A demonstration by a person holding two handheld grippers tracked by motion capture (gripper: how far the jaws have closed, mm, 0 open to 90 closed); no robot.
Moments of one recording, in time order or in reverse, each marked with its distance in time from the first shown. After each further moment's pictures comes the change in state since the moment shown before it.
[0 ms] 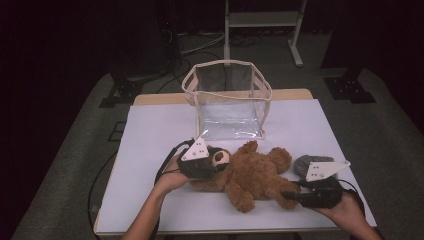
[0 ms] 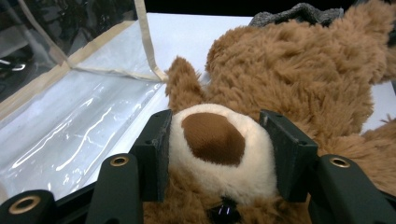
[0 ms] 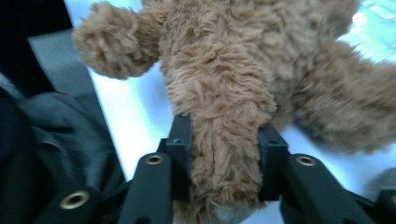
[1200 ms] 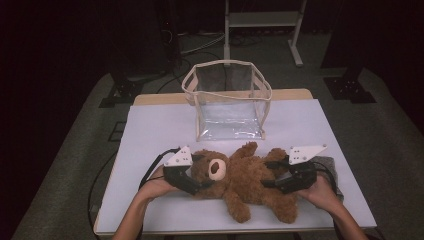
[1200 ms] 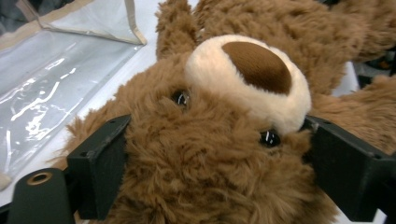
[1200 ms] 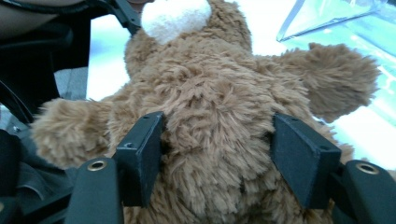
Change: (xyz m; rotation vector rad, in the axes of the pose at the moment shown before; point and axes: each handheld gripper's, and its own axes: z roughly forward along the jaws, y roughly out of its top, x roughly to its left) left arm 0.003 -0.037 -0.024 0.036 -0.122 -0.078; right arm -0.037 0.027 0.051 -0.165 0.150 -0.094
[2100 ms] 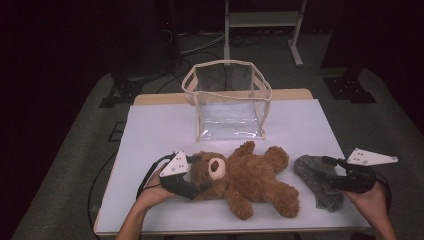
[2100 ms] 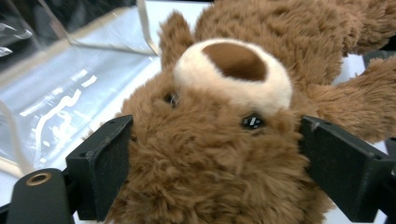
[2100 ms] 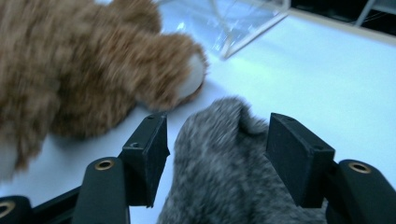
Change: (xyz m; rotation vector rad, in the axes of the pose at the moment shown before) left arm -0.014 -0.004 -0.010 -0.072 0.115 0.043; right arm -0.017 -0.070 -0.110 -0.022 -0.447 0.173
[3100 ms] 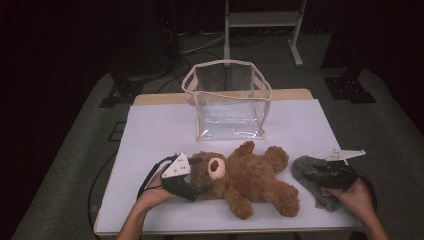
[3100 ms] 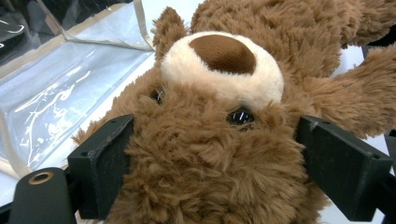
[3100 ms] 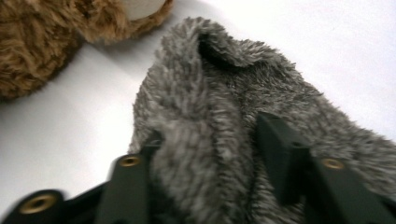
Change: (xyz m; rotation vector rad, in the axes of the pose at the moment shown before) left arm -0.004 -0.004 0.004 0.027 -0.017 0.011; right arm -0.014 -0.018 0.048 0.256 -0.027 0.110
